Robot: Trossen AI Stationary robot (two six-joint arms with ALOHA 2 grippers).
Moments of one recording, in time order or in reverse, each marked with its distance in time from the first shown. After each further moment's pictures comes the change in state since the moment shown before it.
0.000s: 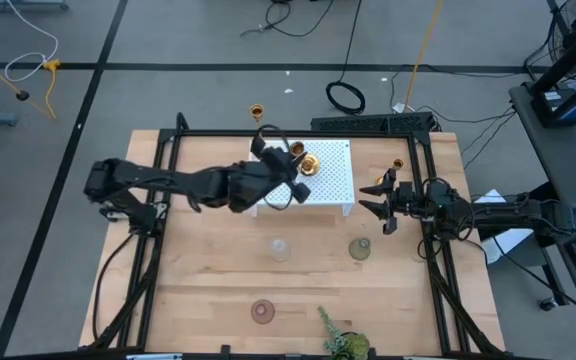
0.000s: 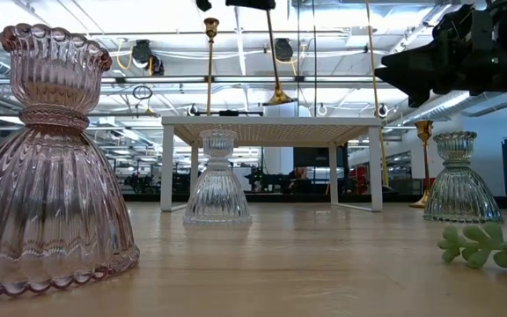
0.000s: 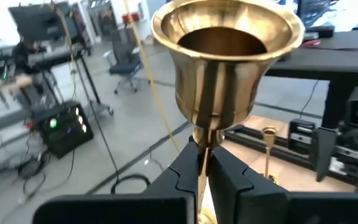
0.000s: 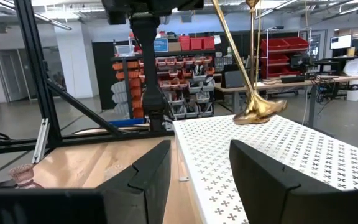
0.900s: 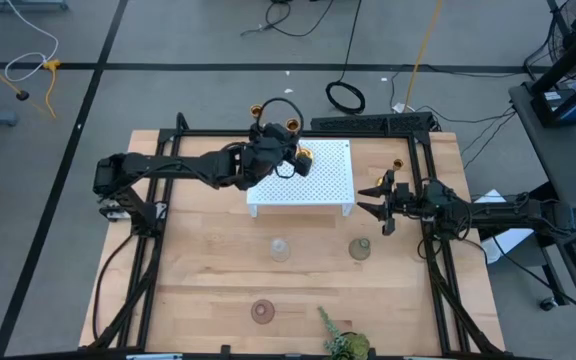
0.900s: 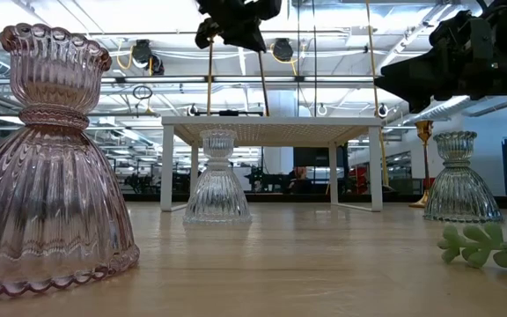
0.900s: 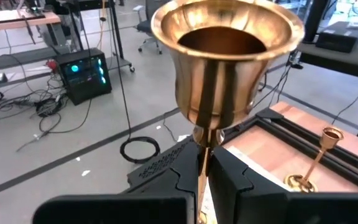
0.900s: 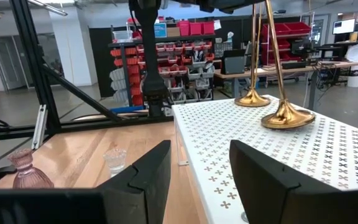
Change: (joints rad) left arm 0.169 0.046 0.024 -0.141 0.056 -0.254; right arm 0.000 0.002 0.000 -0.059 -0.001 0.000
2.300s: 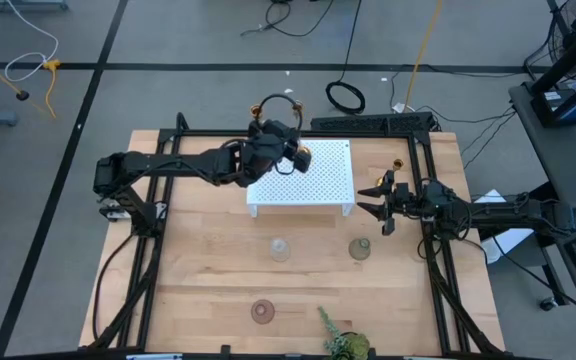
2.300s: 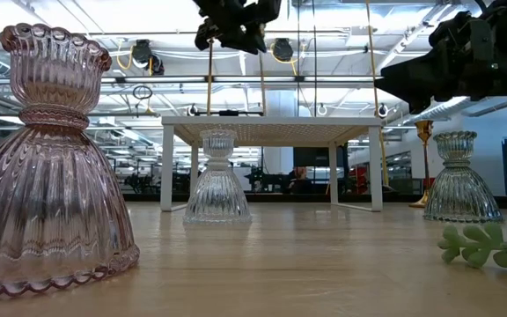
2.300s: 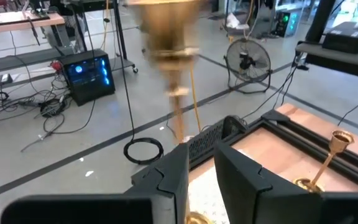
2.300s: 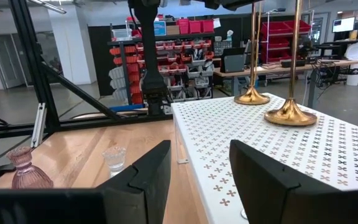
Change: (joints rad) left arm 0.025 0.000 -0.001 0.015 0.007 0.015; right arm 0.000 0.000 0.000 -0.007 0.002 -0.001
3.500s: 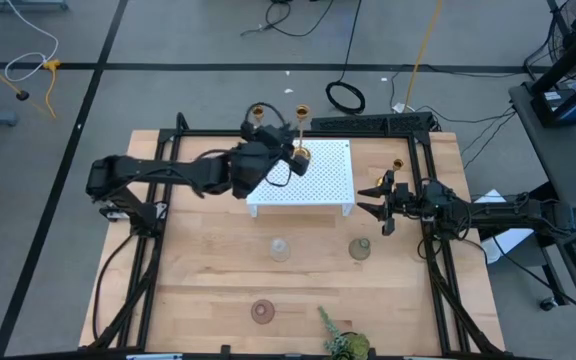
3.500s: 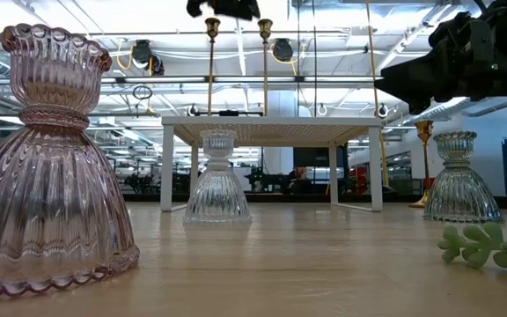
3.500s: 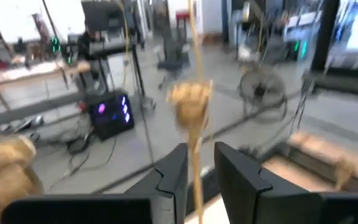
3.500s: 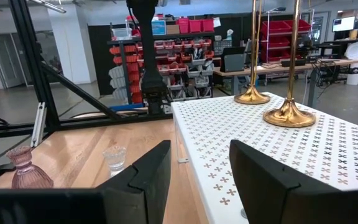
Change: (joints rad) left arm -0.109 -0.047 0.003 0.158 -0.188 0.219; right arm 0.000 0.000 0.000 -0.004 -0.001 0.000
